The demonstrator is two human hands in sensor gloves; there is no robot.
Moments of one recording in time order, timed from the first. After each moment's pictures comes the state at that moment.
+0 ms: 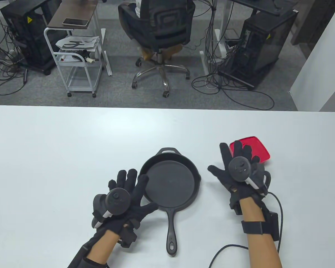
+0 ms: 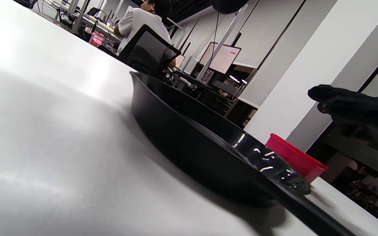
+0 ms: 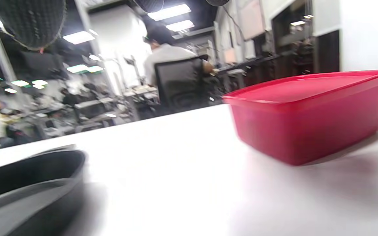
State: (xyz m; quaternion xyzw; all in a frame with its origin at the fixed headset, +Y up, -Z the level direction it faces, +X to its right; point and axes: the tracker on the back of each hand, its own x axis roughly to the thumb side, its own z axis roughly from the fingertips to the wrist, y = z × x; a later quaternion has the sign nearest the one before) left_hand -0.175 -0.732 -0.278 -0.03 -0.10 0.26 0.96; right_hand 0.236 -0.689 -0.388 -0.03 0.00 0.99 0.12
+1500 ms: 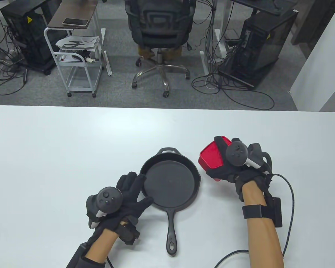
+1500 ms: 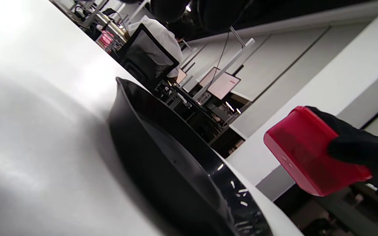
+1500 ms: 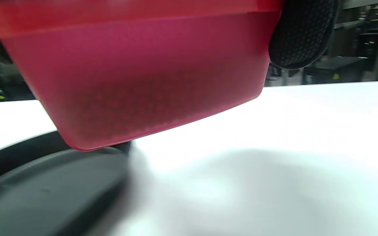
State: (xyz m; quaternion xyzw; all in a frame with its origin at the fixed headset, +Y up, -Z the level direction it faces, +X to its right) left_hand -0.188 -0.736 -0.281 0.00 -0.08 0.39 0.92; right_hand 0.184 -0.644 -0.378 0.12 0.07 0.99 0.08
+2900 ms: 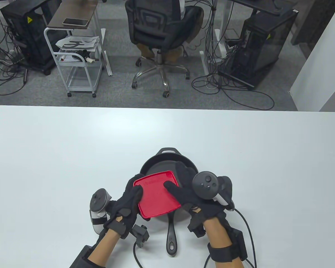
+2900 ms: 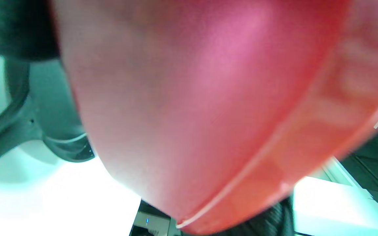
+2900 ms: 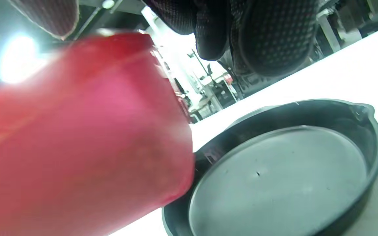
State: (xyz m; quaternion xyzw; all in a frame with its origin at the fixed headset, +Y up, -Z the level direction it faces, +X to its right) left_hand -0.172 -0.768 -0.277 -0.13 -0.04 0.76 0.64; right_hand 0.095 -0.666 -0.305 0.14 0.04 0.94 0.31
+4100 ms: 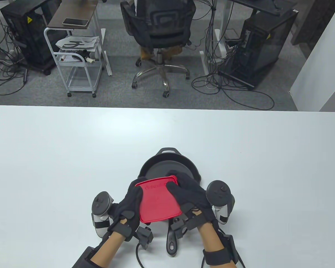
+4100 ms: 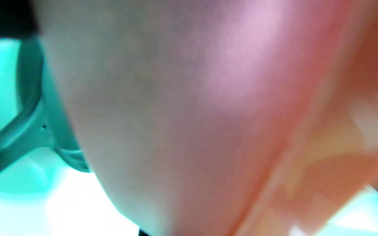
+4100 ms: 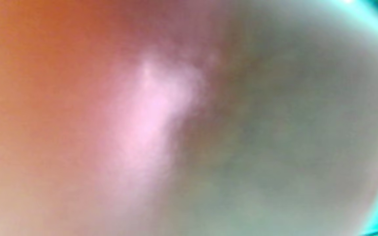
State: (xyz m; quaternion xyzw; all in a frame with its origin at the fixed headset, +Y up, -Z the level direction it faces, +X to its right) left_hand -0.167 -0.768 -0.269 -0.11 -0.01 0.74 0.66; right_hand 0.093 -0.711 -0.291 0.08 -0.02 0.80 0.60
